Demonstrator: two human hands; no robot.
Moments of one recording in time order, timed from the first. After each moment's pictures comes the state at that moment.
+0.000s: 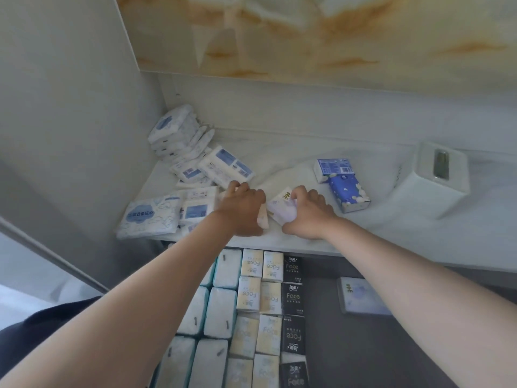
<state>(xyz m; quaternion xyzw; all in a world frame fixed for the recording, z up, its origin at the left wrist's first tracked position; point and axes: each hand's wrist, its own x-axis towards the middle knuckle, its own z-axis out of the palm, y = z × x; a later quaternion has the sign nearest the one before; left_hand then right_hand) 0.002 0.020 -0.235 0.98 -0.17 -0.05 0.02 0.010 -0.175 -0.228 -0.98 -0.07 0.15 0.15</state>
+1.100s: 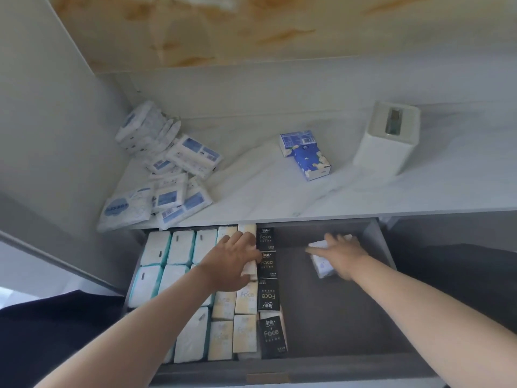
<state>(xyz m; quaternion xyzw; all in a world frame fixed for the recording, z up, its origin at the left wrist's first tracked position) -0.123 -0.022 -0.302 0.94 -0.32 -0.09 -0.02 -0.100 -0.326 -0.323 -0.93 -0.17 0.27 -0.16</state>
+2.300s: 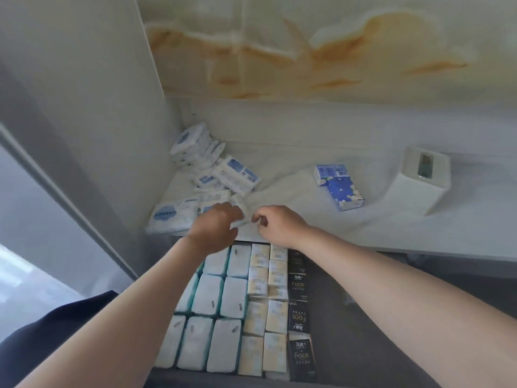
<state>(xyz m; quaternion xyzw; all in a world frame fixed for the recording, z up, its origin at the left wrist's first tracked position) -0.090 0.073 -0.211 0.99 -0.09 0.01 0.12 -0.062 -0.118 -0.195 -0.94 -0.21 0.13 0.26</state>
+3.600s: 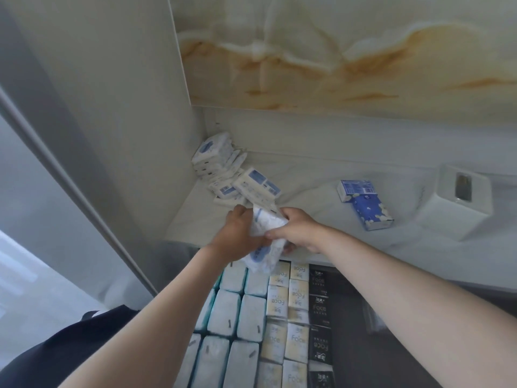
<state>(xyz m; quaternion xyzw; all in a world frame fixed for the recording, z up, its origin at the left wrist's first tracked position) -0.064 0.078 -0.224 0.96 0.00 0.00 0.29 -0.024 -0.094 -0.197 -0.82 -0.06 0.27 0.51</state>
